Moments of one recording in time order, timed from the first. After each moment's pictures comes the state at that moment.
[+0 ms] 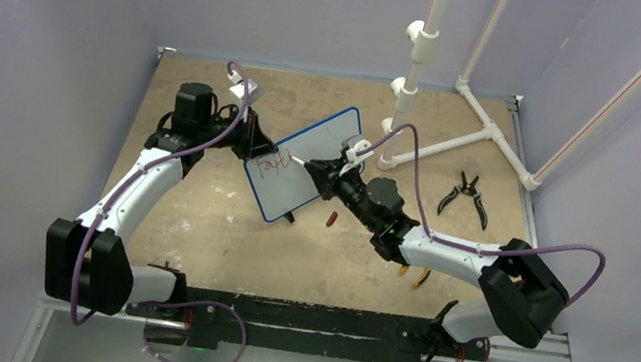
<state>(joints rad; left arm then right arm) -0.16 1.28 0.99 -0.22 0.79 -0.04 0.86 1.43 0.67 0.82 0.07 0.20</state>
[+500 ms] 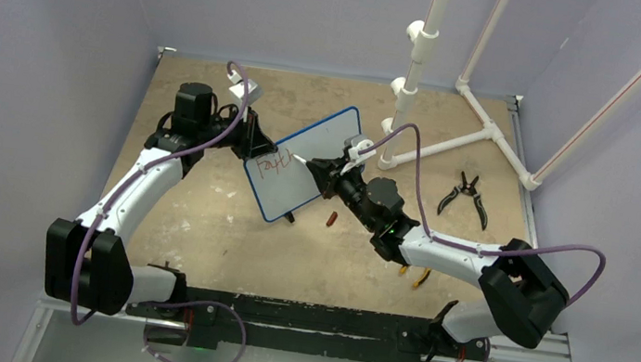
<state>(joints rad) -0.16 1.28 0.99 -0.22 0.79 -0.04 0.86 1.43 0.67 0.82 0.12 0.23</state>
